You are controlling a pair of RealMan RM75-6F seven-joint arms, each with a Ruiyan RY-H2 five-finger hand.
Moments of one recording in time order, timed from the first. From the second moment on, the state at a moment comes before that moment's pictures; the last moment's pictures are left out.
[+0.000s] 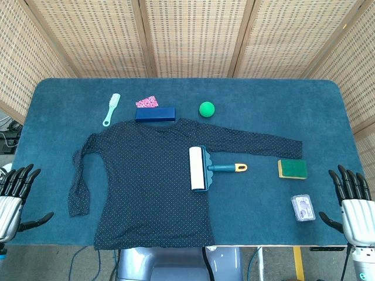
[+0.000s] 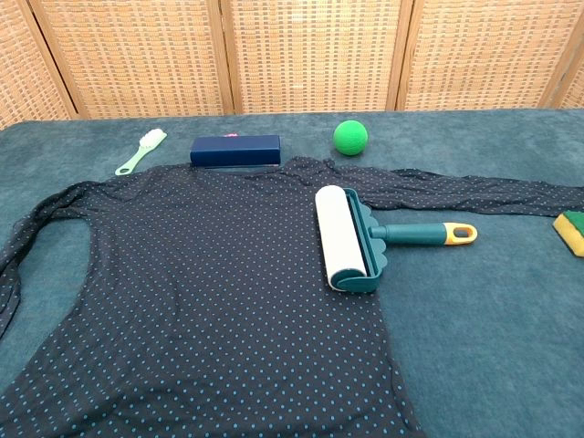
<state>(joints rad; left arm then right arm) -0.04 -1.08 0.02 -1.71 1.64 1.57 0.06 0.01 -1.10 0.07 -1.70 -1.56 1.60 -0.15</state>
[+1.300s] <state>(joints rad) -0.11 -1.14 -0.04 -1.68 1.48 1.42 0.12 0.64 -1.30 0.27 -1.64 -0.98 0.88 -0.54</state>
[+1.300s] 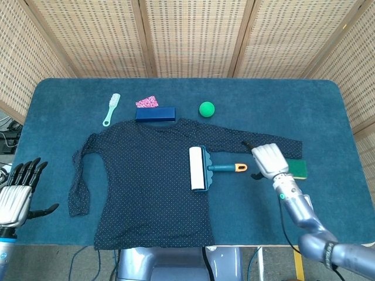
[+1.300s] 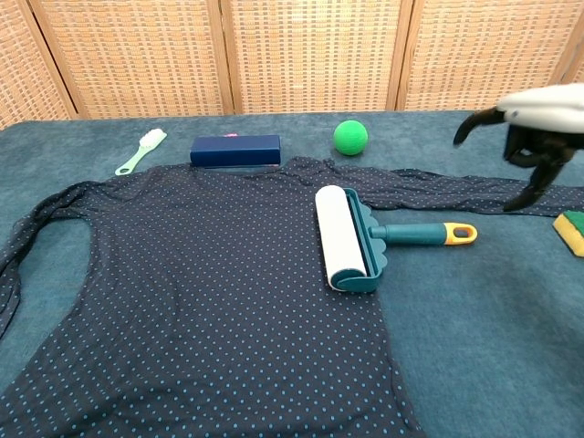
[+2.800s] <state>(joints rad) -0.14 -1.13 -0.05 -1.66 1.42 1.38 0.10 0.95 -1.72 0.16 -1.33 -0.57 0.96 -0.87</state>
